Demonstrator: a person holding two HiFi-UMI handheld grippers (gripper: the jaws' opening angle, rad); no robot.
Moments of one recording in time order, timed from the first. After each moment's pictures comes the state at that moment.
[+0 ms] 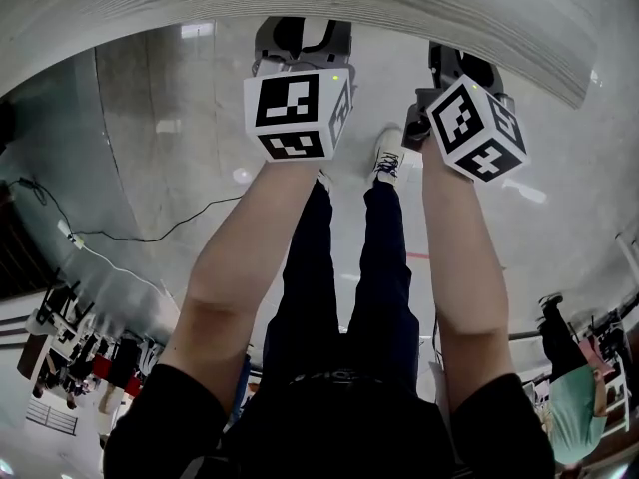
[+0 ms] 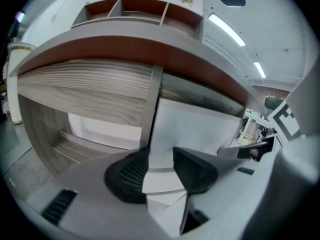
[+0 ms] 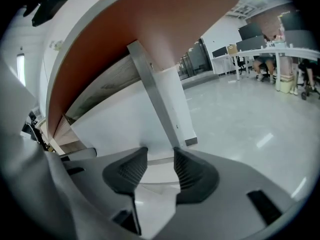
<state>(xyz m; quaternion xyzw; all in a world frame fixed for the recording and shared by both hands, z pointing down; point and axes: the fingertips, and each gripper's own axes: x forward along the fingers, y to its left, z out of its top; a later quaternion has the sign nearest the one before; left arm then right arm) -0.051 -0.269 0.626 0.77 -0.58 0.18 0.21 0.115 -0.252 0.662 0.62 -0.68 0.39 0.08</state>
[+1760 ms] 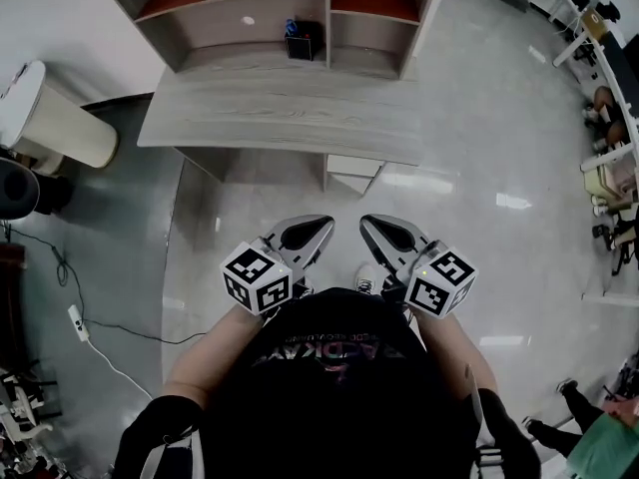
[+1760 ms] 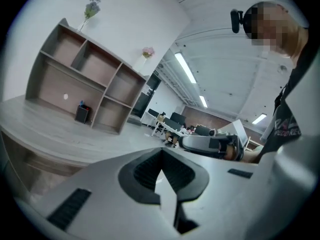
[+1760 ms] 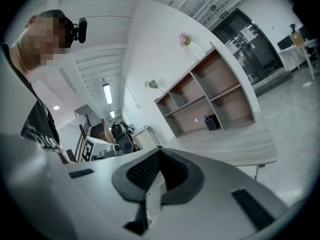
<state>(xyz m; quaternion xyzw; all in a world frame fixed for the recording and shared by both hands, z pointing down) -0.052 -0.040 0.295 0.92 -0.30 0.04 0.25 -0.003 -0.038 0.274 0.31 -0.91 0.28 -0.01</state>
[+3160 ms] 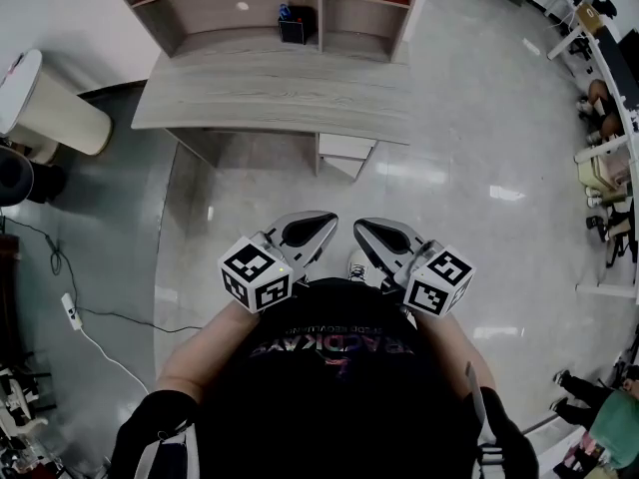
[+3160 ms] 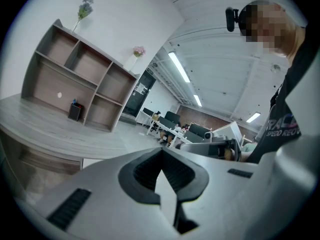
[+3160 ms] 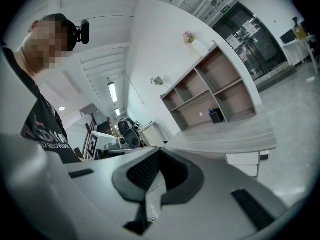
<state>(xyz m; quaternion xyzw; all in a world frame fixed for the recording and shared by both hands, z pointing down) -0.030 0.006 0.285 0.93 -0.27 0.04 0.24 0.001 0.018 0.277 0.28 -0.91 0.30 0.00</state>
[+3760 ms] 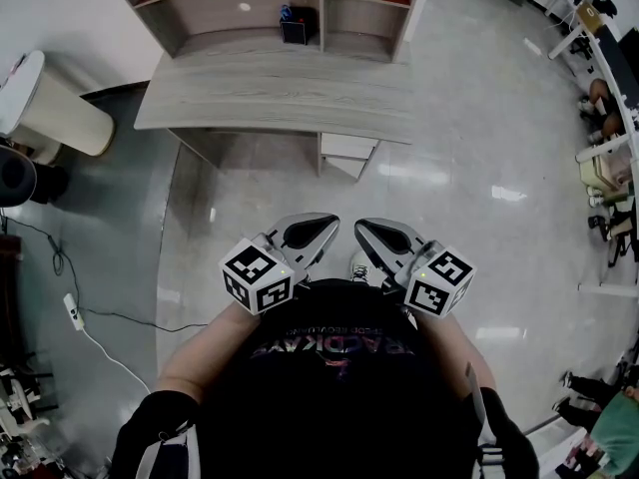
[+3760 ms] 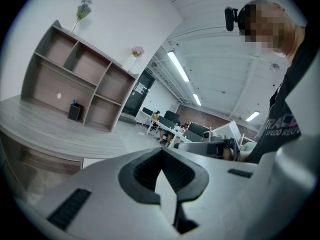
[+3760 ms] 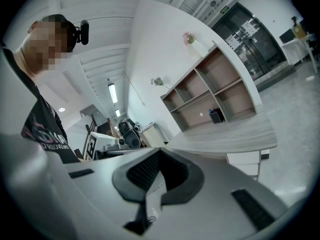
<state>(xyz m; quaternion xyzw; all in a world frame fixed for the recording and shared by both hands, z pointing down) -0.031 0.015 0.285 0.93 -0.27 0.04 0.24 -0.001 0.023 0.278 0.28 -0.91 0.30 -0.01</state>
